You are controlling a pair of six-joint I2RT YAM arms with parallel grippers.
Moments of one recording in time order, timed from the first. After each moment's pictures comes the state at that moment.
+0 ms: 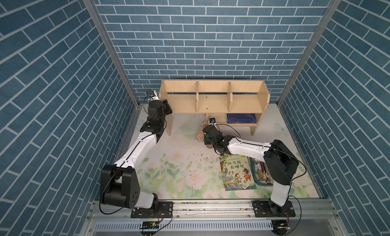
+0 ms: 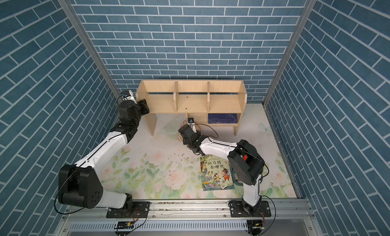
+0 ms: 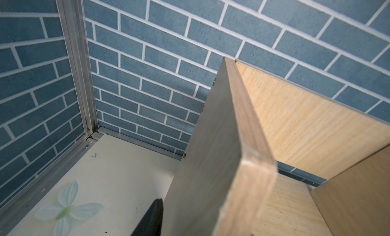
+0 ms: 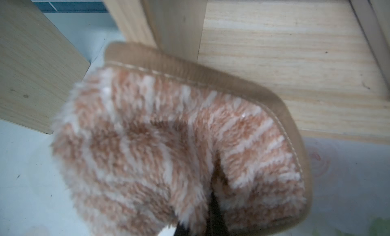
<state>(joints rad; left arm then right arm) -0.16 1.43 1.10 0.14 -0.23 -0.38 0.91 1.86 1.26 -0.16 0.46 0.53</state>
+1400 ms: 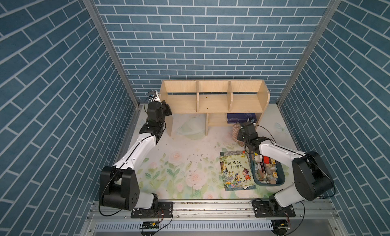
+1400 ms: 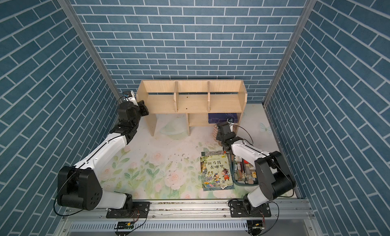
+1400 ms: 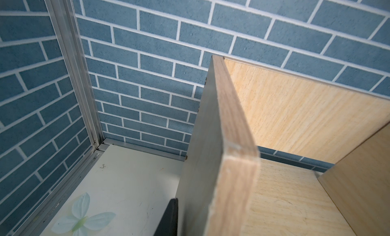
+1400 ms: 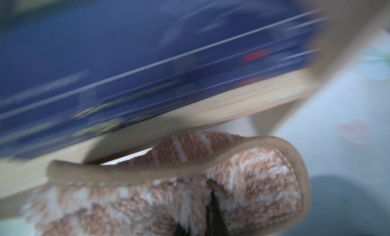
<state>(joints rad) -0.16 1.42 1.08 0.16 -0.21 -0.27 0.44 1.49 0.83 -0.08 0.39 0.55</state>
